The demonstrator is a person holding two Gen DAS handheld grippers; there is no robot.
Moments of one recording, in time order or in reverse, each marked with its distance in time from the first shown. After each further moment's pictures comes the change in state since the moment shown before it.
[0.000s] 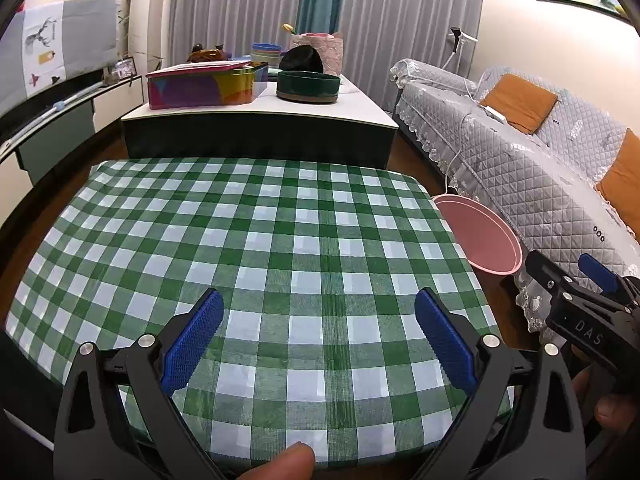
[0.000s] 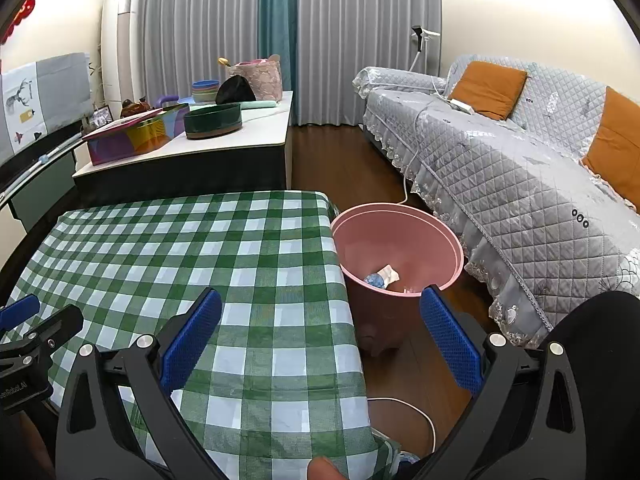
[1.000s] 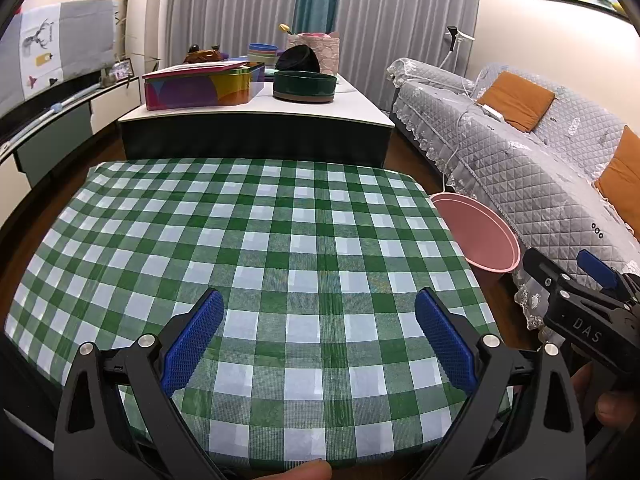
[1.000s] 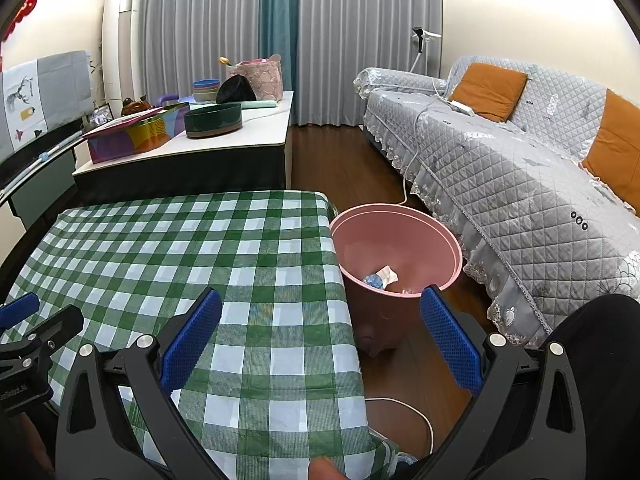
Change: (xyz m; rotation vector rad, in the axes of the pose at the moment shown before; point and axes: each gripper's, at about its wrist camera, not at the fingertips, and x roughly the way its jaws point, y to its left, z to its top) left arm 0.001 -0.004 -0.001 0.007 0.000 -0.005; right arm 0.000 -0.002 0.000 -0.006 0.000 0.000
